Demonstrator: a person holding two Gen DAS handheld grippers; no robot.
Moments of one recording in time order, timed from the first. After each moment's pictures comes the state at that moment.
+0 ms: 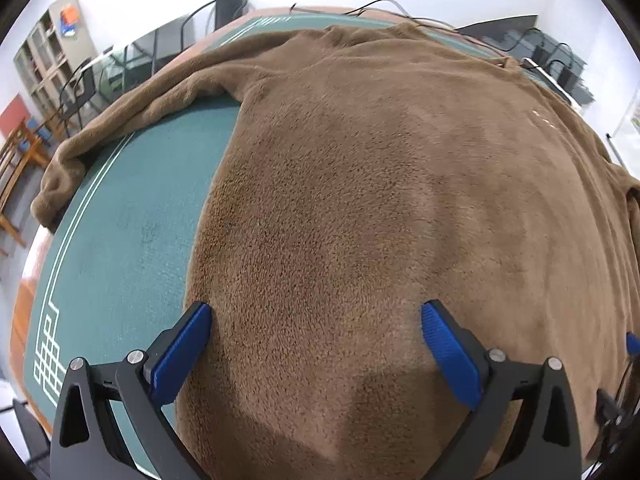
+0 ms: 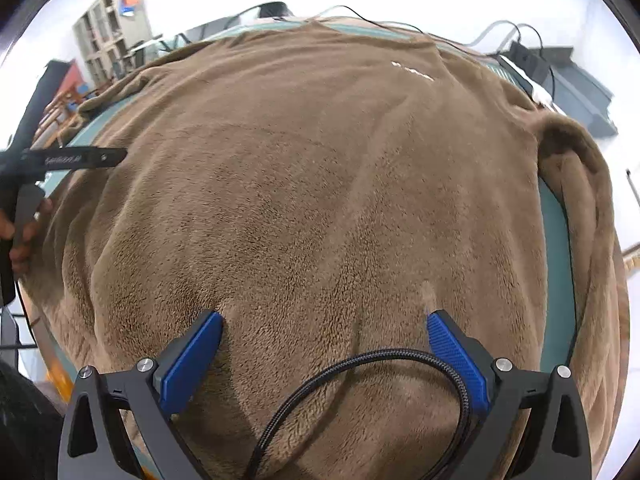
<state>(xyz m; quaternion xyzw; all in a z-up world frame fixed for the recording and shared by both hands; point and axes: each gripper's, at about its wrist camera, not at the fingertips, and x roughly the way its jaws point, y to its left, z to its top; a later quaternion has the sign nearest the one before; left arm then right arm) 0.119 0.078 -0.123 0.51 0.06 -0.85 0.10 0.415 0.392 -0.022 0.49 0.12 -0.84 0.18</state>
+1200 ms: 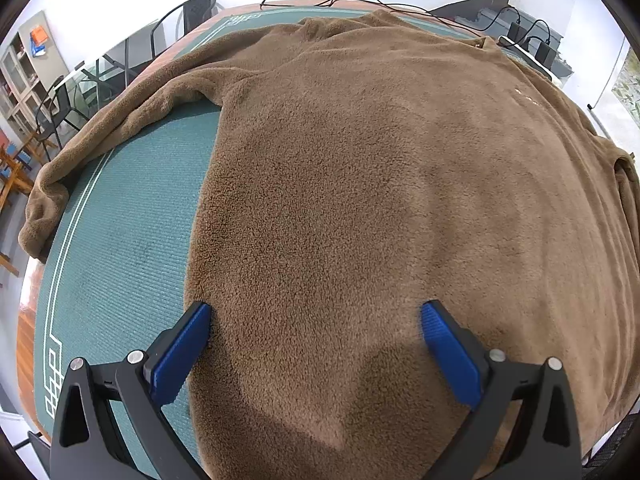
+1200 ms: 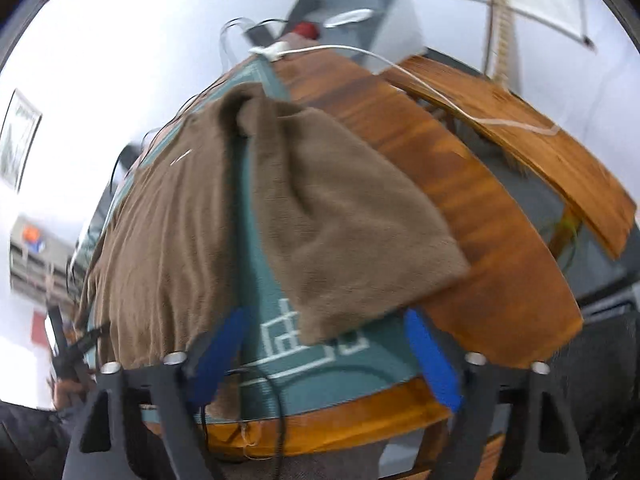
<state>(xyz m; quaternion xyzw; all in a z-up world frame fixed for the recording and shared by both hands) 0.115 0.050 -0.117 0.53 0.04 -0.84 0.06 0.504 0.624 0.026 0.48 -0.26 -0.84 -0.01</state>
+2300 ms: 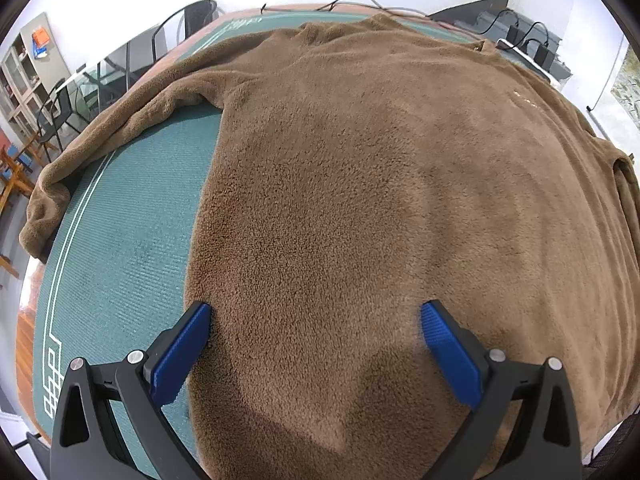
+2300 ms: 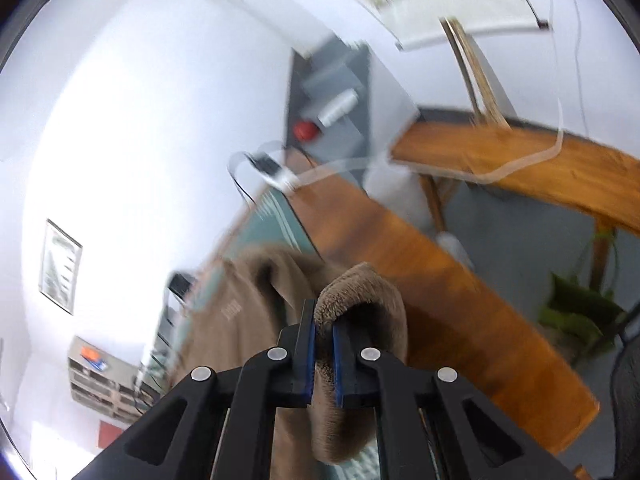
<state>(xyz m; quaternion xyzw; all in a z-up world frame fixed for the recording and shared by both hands) 0.130 0.049 -0.112 0.54 0.04 -0.84 0.06 0.462 0.691 0.095 0.27 -0.40 -0.87 -0.02</state>
